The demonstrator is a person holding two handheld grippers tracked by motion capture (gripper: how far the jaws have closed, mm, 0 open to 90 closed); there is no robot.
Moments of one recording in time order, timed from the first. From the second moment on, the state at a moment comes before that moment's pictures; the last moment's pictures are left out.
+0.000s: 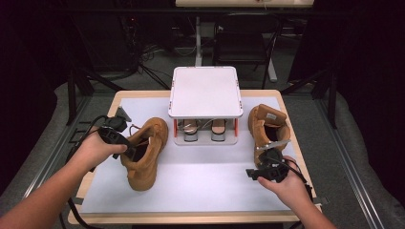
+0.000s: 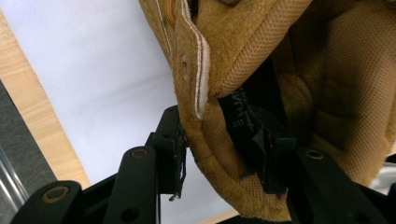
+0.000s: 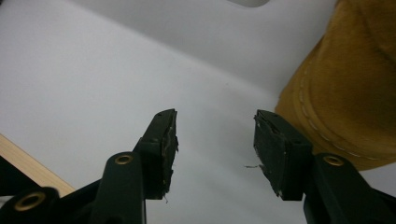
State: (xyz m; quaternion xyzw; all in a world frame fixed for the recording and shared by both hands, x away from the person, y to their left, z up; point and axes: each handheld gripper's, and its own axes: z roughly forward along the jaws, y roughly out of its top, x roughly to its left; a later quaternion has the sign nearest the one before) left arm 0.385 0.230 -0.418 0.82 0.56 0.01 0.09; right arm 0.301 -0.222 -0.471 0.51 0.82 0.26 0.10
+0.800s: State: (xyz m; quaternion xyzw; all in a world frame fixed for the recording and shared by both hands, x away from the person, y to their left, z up) left arm 0.396 0.228 -0.431 0.82 0.57 -0.01 0.07; right arm 0.334 -0.254 -0.408 0.53 0.82 0.22 0.06
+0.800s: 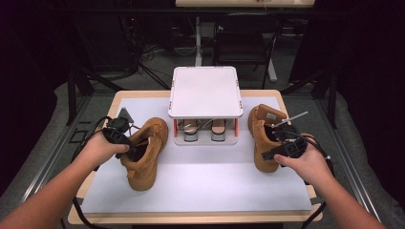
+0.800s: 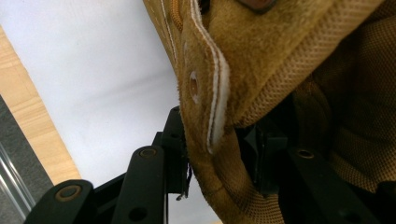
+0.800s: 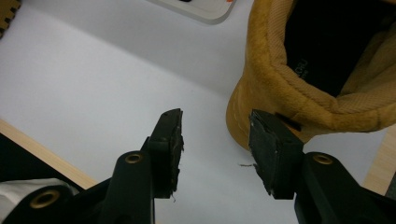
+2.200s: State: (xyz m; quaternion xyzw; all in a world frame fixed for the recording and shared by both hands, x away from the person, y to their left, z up) left arm 0.399 0.222 -0.456 0.83 0.56 0.00 0.05; right arm 0.387 -0.239 -0.390 0.56 0.82 0.13 0.06
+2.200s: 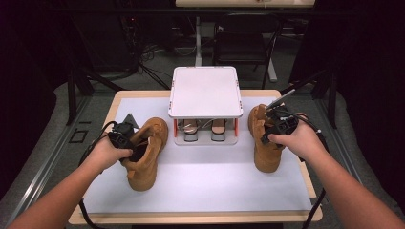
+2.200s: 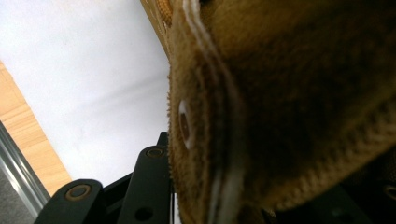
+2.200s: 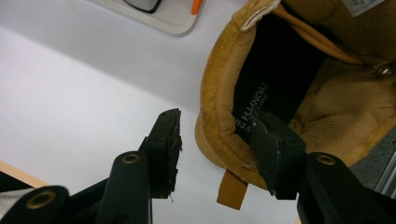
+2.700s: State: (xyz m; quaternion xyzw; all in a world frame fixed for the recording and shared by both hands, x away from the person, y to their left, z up) left arm 0.399 0.222 -0.456 0.83 0.56 0.00 0.05; right arm 0.400 -0.231 -0.410 0.56 0.82 0.08 0.07
